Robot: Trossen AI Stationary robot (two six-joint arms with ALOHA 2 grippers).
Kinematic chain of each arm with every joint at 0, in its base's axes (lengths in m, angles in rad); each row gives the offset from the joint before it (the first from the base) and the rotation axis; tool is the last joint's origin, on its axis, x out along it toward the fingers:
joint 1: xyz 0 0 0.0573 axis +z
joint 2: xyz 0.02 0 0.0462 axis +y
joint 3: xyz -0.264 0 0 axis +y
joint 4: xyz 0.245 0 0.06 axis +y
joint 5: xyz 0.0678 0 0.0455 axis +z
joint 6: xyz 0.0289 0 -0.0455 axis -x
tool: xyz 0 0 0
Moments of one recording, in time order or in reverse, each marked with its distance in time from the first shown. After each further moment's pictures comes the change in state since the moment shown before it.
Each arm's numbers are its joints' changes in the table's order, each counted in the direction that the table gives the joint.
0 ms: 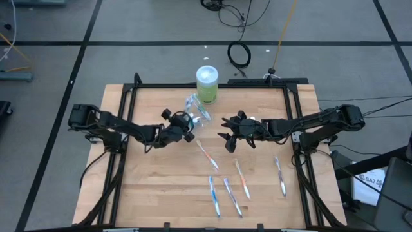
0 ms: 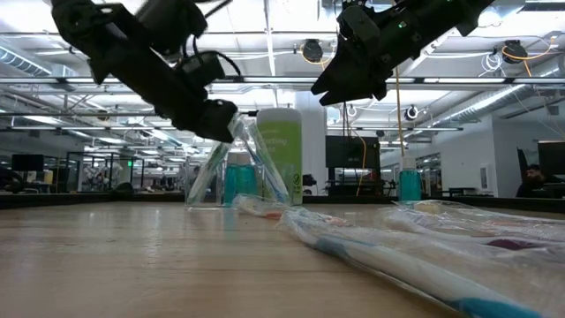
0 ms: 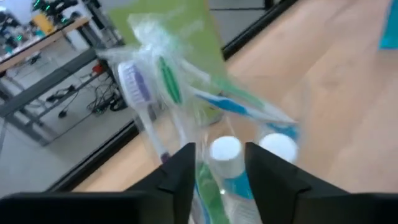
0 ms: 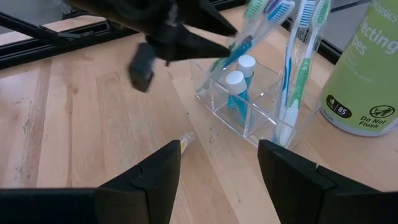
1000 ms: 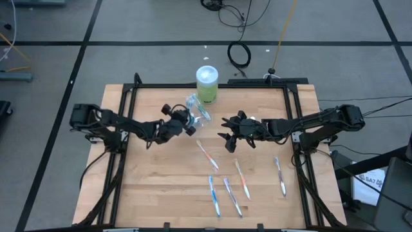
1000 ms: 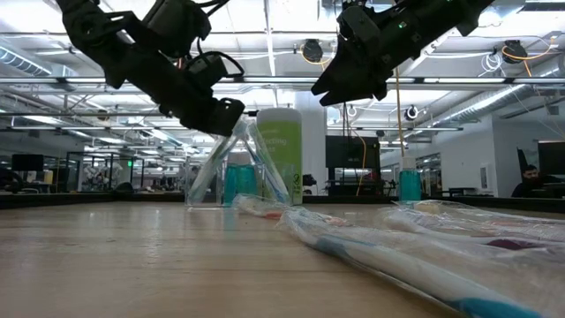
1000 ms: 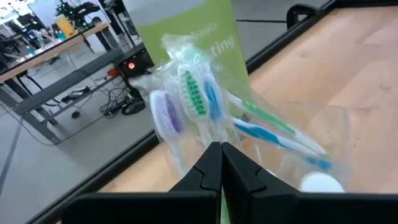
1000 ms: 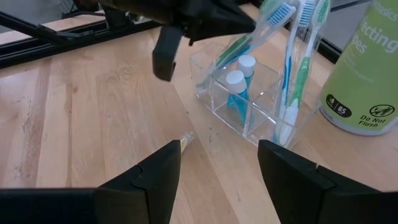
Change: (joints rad) left arm 0.069 0.024 -0.001 -0.107 0.008 -0.052; right arm 0.000 0.000 0.000 0.003 0.000 -0.001
